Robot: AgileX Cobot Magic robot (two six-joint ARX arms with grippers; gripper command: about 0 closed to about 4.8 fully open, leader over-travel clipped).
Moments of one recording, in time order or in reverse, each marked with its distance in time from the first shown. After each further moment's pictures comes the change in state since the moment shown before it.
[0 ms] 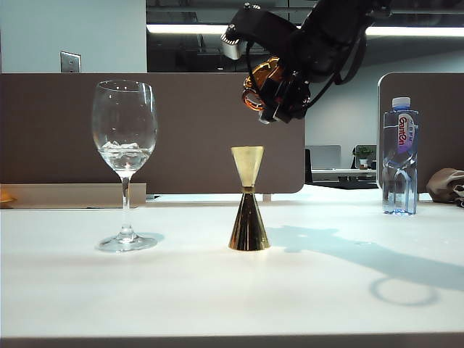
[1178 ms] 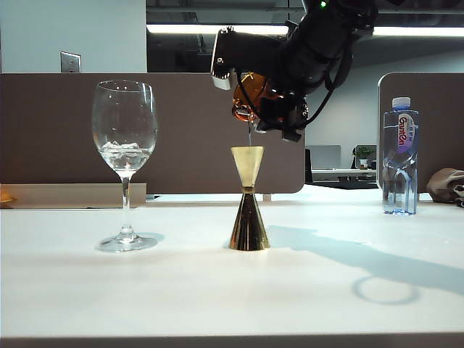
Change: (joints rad) left arm 0.000 0.000 0.000 0.000 0.000 0.000; right arm 0.021 0.052 0.000 0.071 0.019 -0.325
